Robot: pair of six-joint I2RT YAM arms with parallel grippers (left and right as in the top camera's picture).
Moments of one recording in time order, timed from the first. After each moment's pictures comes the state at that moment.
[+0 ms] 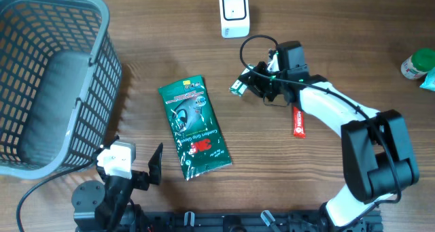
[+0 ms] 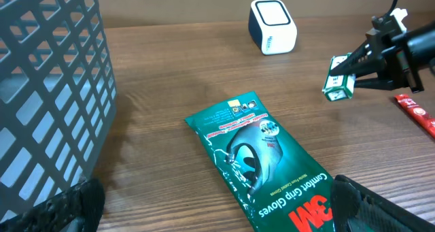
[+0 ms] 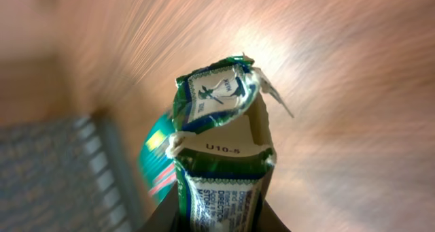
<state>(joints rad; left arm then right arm) 0.03 0.01 0.42 -0.78 0.23 0.04 0.30 1.82 1.00 -0.08 -0.46 0.95</state>
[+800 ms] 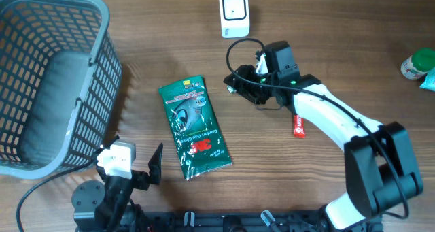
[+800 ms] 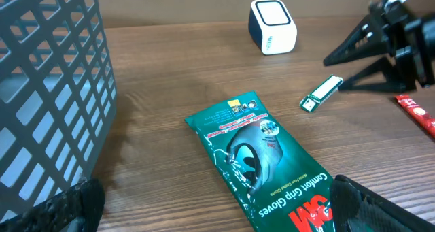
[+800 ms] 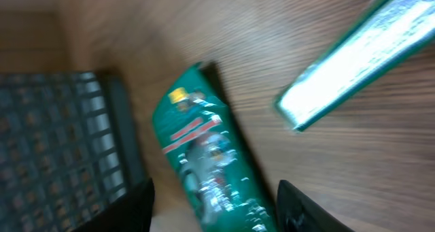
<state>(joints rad) 0.03 0.01 0.42 -0.78 0.23 0.04 0.39 1.74 1.04 -0.17 -0.53 0.93</state>
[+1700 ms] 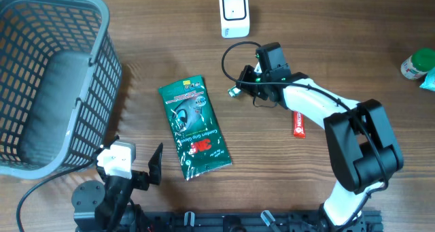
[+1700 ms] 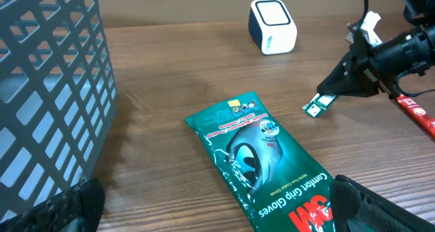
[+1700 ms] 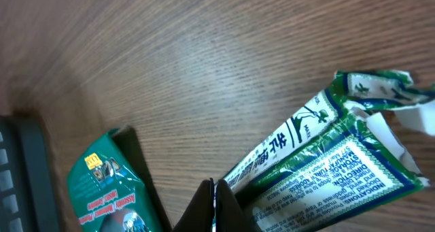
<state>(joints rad) 0.03 0.01 0.42 -0.78 0.23 0.04 0.39 1.91 1.08 -0.13 -0.31 0.80</state>
